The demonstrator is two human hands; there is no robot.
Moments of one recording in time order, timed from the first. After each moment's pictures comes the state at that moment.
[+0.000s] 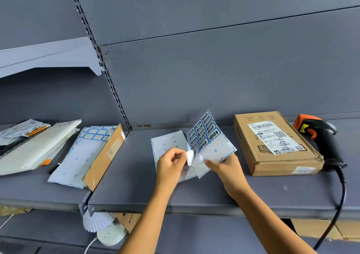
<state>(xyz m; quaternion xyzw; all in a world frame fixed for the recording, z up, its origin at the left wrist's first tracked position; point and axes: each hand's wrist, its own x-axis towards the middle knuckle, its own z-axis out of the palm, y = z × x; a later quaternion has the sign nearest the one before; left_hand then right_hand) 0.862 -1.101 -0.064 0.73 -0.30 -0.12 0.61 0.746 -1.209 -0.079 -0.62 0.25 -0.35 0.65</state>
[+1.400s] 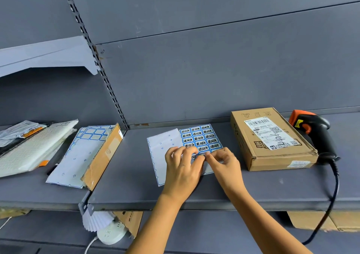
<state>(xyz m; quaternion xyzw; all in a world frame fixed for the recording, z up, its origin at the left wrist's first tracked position) 0.839 -1.108 -0.074 0.64 -0.54 0.48 0.24 0.735 -1.188 -0.065 -0.69 0.34 -0.38 0.51</state>
